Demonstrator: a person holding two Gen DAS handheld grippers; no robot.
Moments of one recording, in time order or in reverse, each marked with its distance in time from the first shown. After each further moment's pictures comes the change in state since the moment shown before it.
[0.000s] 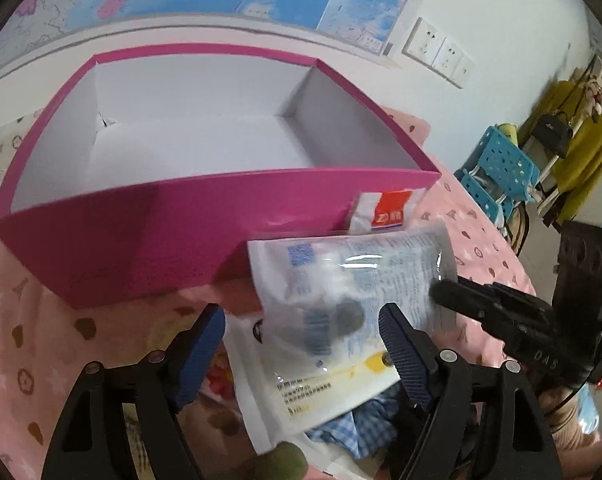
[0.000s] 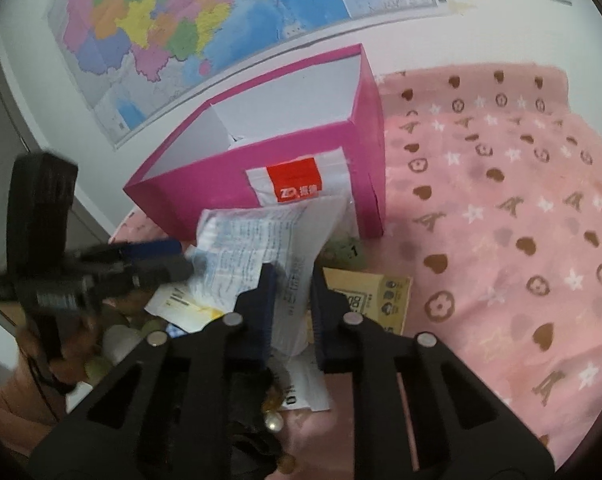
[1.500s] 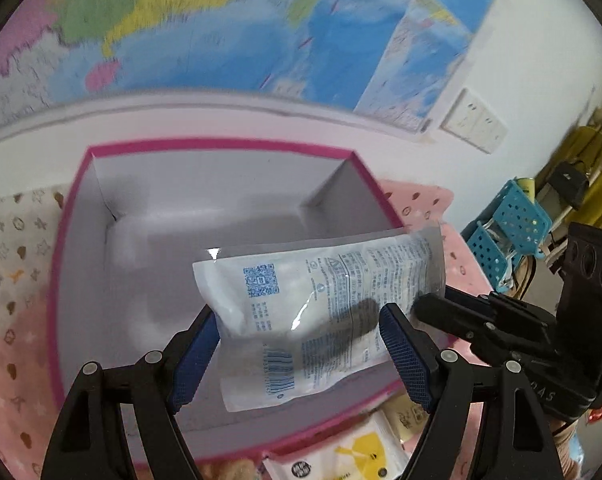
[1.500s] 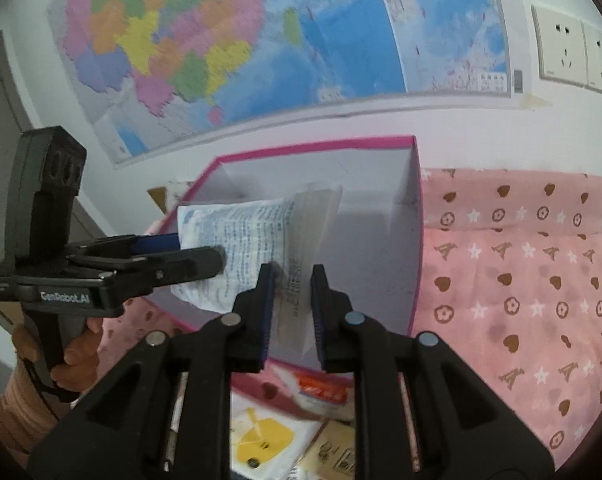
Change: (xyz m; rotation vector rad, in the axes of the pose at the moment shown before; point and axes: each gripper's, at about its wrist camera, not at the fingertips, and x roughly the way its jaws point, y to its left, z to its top) left arm 0.001 0.035 0.119 -0.072 -0.057 0.038; right arm 0.041 0.023 0.136 -0.090 0.019 0.007
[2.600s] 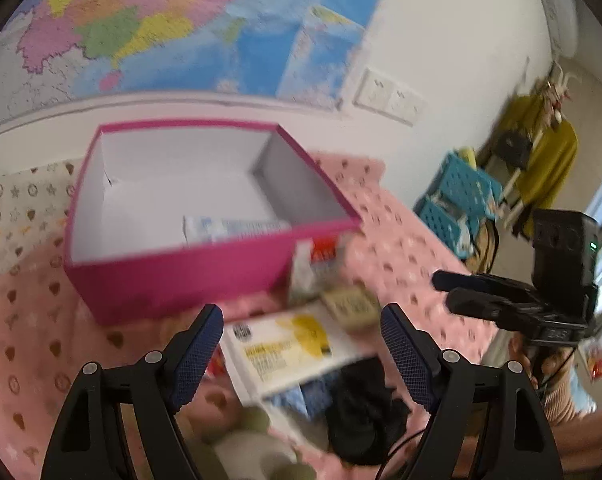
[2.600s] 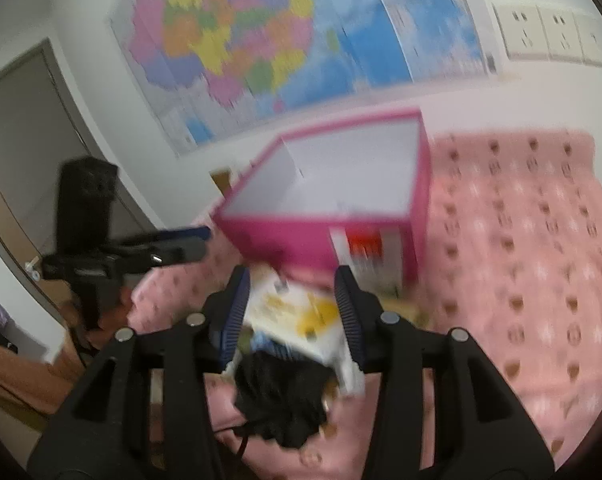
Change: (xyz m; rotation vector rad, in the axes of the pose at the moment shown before) left arm -0.091 -0.046 -0.129 0.133 -0.086 -0.116; right arm -0.113 0.014 -0.105 -0.002 -0.030 0.159
